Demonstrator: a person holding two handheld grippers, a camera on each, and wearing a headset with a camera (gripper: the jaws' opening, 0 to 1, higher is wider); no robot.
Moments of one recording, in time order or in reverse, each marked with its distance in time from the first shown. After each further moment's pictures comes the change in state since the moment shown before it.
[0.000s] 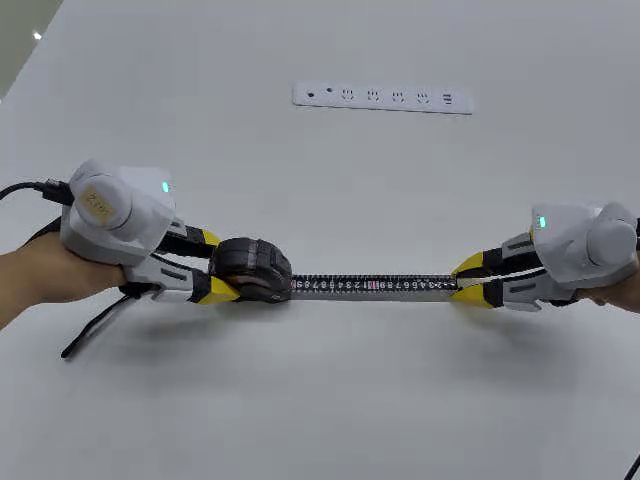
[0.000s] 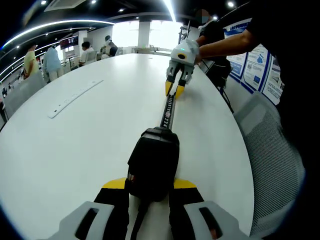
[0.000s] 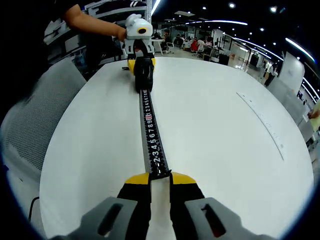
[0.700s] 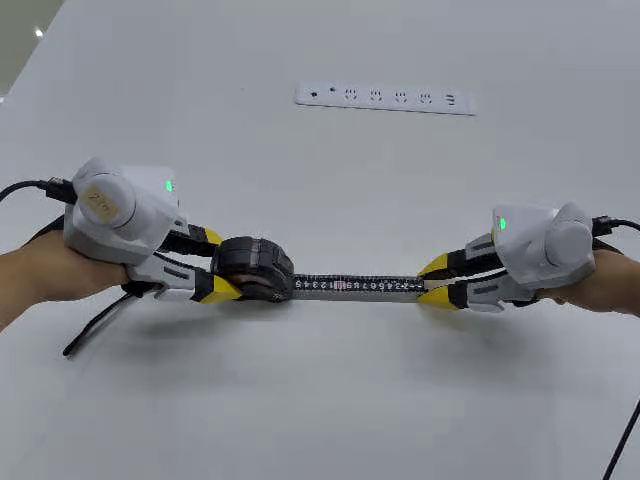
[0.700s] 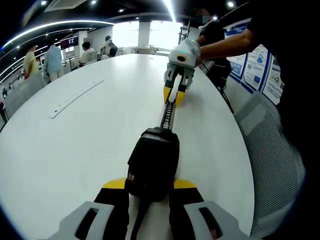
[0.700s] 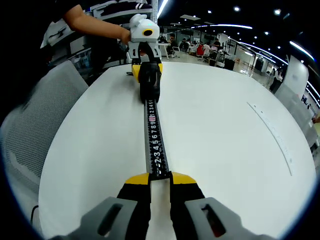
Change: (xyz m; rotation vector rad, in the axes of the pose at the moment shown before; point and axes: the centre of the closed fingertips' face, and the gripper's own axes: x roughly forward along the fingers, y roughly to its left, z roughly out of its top) left arm 0.001 0.001 0.001 0.001 -0.003 0.003; right arm 0.027 0.009 0.027 -0.021 -0.043 0.043
